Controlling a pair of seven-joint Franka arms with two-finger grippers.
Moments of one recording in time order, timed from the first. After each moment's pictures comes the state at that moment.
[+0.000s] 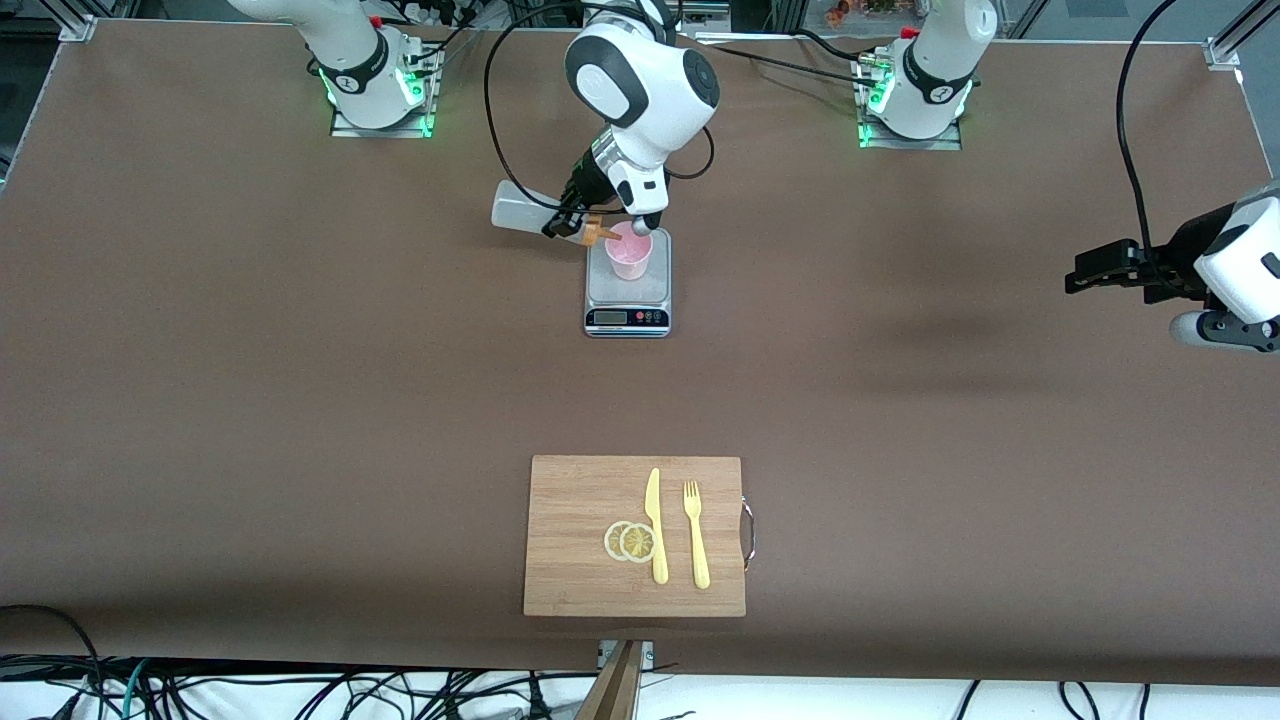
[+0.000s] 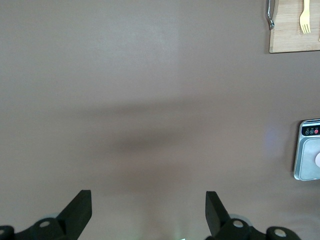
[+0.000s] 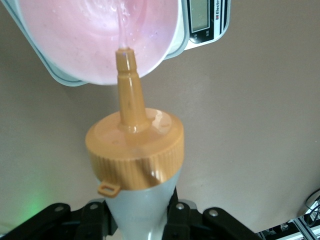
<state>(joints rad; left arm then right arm) 0.09 0.20 -0.05 -1.44 -0.08 1.46 0.09 1.20 0.45 -0.20 -1.75 -0.34 1.70 -0.17</state>
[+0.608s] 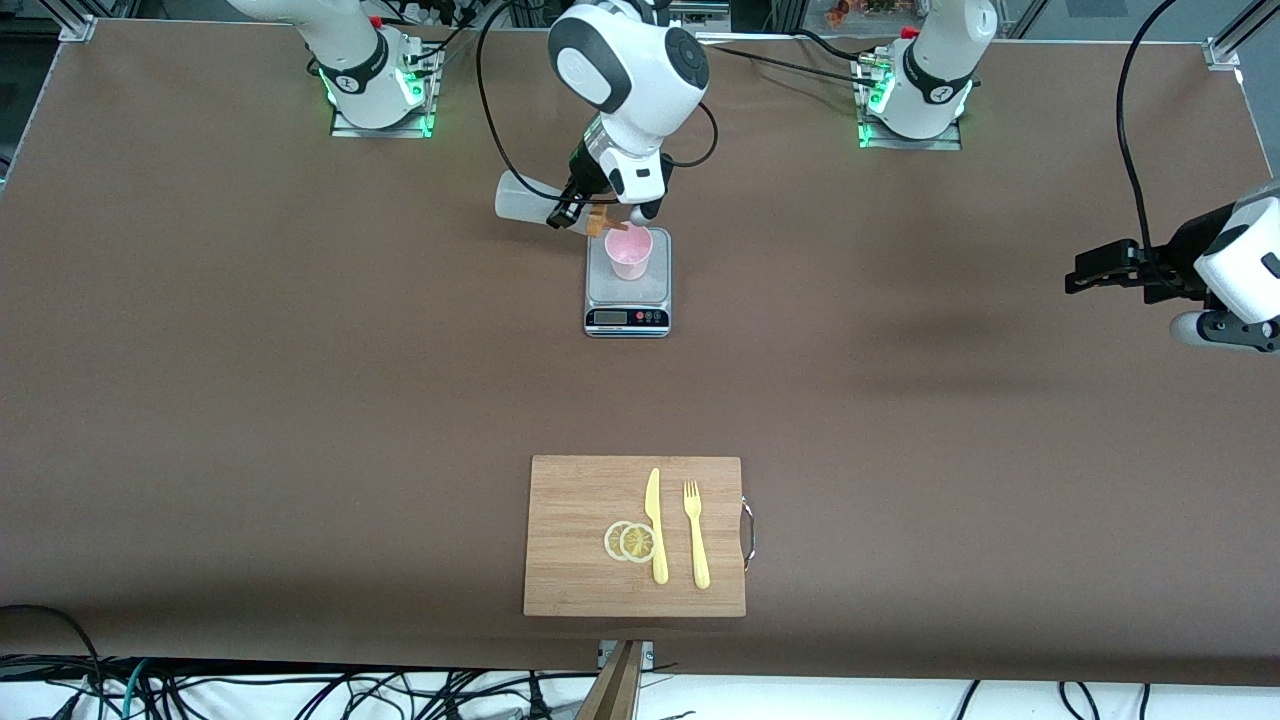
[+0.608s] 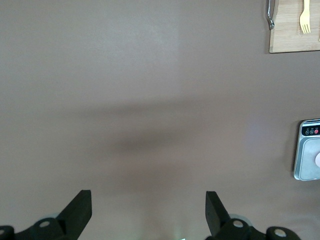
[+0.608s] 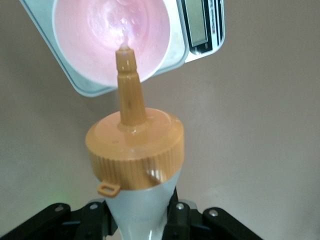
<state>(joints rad) 0.09 0.20 -0.05 -1.44 -0.08 1.46 0.09 1.20 0.38 -0.22 -1.80 -0.25 1.78 -0.17</state>
